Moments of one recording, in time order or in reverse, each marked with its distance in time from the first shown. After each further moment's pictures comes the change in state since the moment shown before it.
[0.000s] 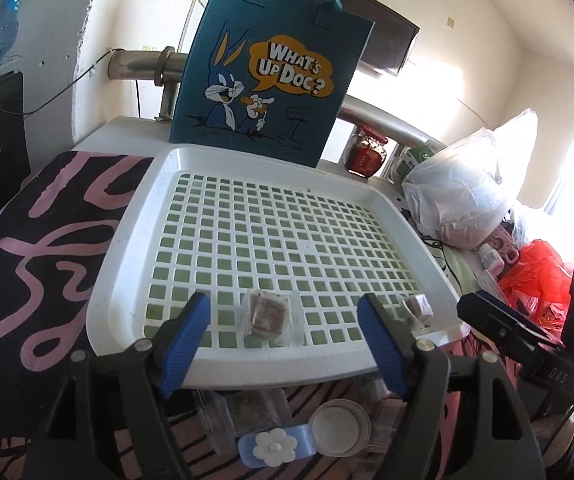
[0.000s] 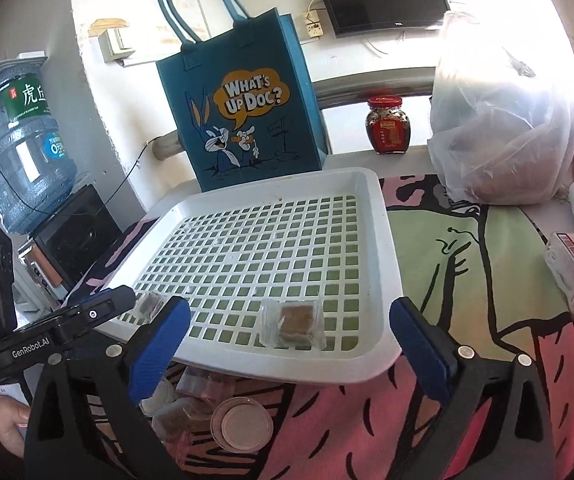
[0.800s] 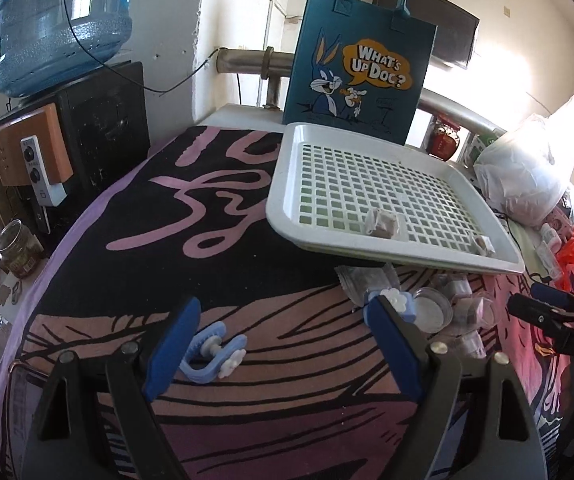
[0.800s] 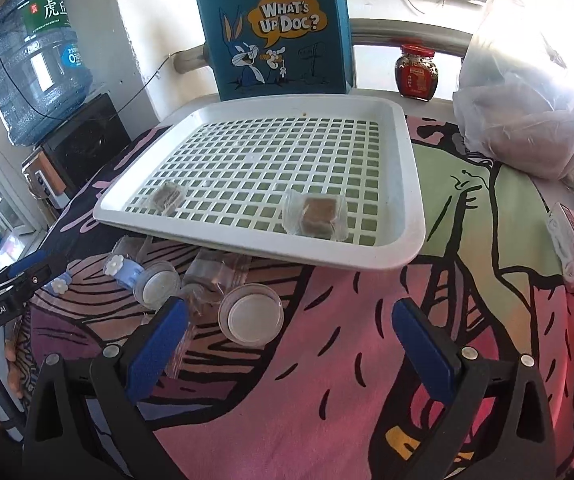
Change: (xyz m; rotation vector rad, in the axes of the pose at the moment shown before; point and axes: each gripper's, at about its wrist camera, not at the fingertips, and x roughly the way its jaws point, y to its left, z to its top) left arm -0.075 0.031 -0.057 -0.049 0.043 0.326; right arm -0.005 0.023 -0.039 -0.180 0.262 -0.019
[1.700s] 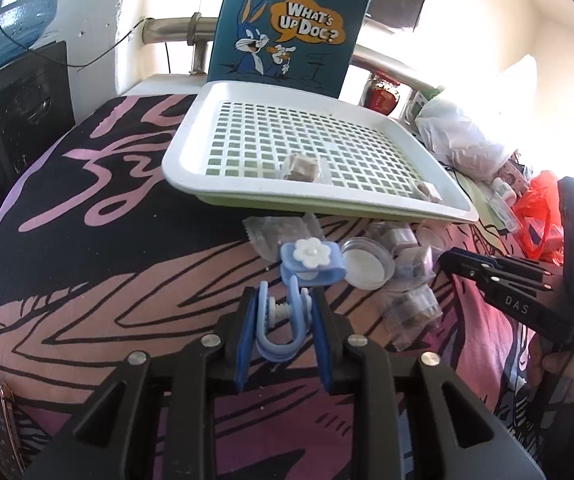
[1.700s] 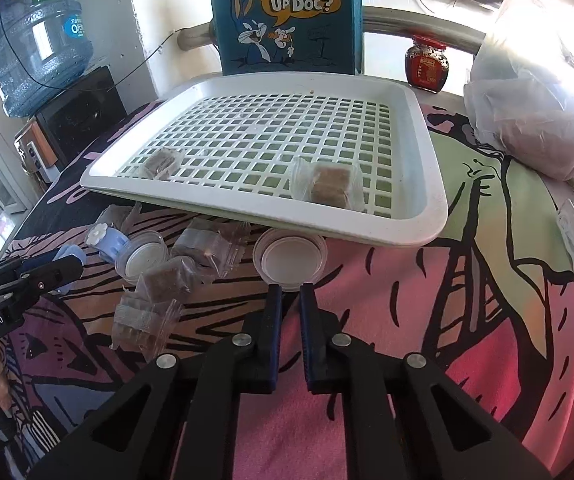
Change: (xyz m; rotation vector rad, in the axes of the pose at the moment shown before) left arm 0.016 -0.038 -0.015 0.114 0.094 -0.215; right arm 0.018 0.009 -0.009 -0.043 0.030 -0.025
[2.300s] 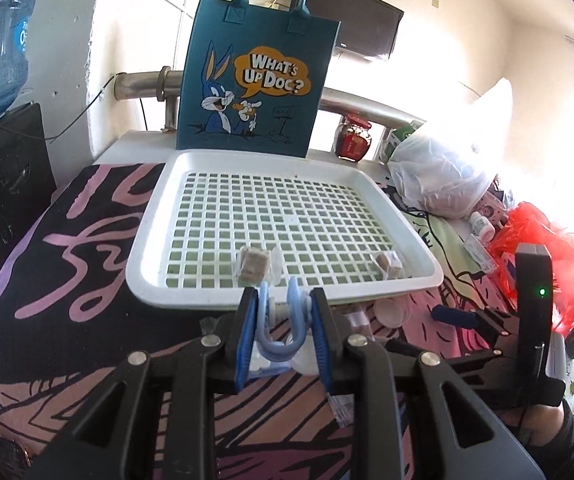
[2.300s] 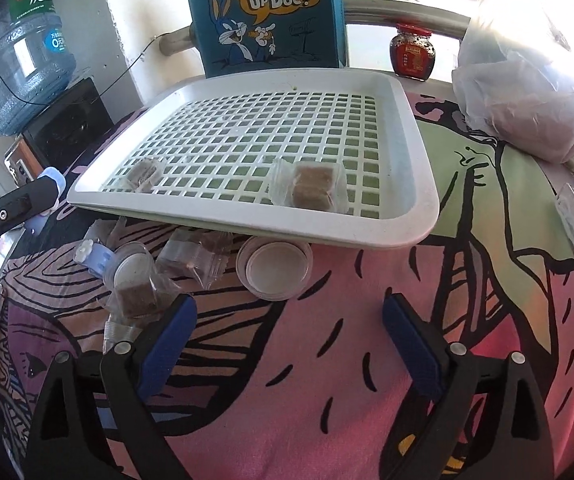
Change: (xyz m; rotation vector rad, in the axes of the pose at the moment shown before) left arm -0.010 -0.030 0.057 0.049 -0.117 -0.042; right arm 0.008 -0.010 0.007 0.070 0.007 -0.008
